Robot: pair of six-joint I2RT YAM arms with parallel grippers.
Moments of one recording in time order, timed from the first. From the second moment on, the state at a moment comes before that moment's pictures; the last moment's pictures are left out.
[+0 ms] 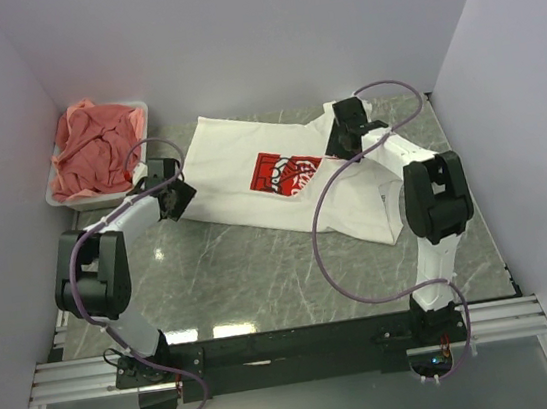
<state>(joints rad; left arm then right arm) -0.18 1.69 1.04 -0.25 -0.20 -1.01 0.23 1.96 1.48 -0.39 0.20 0.54</state>
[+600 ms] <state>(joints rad) -0.11 1.63 0.96 -0.26 -0.21 -1.01 0.30 2.17 1.75 -0.54 0.27 0.52</state>
